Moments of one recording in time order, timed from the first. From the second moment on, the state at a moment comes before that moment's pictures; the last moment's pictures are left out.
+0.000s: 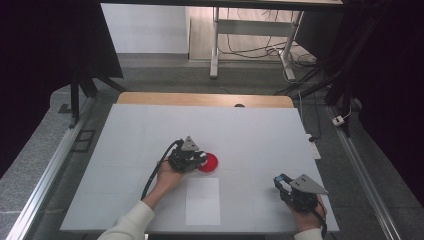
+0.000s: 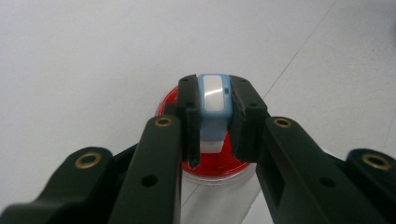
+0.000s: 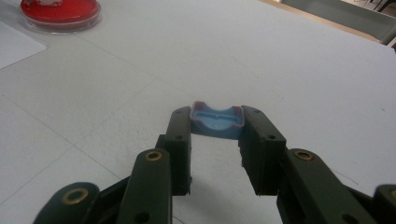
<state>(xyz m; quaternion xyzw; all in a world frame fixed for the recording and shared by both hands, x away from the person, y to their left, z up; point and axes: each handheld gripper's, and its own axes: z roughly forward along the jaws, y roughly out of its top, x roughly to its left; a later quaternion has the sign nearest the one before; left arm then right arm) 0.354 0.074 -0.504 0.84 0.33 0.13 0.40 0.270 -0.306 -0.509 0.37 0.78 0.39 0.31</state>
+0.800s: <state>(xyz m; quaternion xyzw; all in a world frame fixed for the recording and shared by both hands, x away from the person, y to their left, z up) 0.352 0.070 -0.508 0.85 0.33 0.14 0.39 0.270 -0.305 -0.509 0.37 0.78 0.39 0.31</state>
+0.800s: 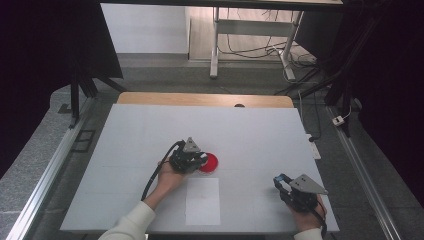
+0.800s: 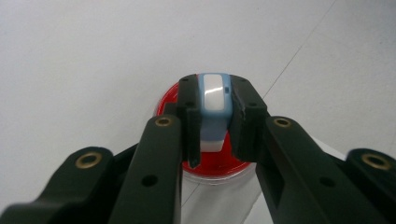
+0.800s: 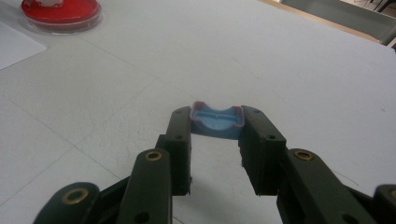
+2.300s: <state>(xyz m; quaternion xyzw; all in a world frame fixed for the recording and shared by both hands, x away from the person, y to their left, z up) 0.349 0.065 -0.507 0.86 0.32 0.15 0.37 0.269 -0.302 -0.508 0.36 0.79 0.39 0.31</state>
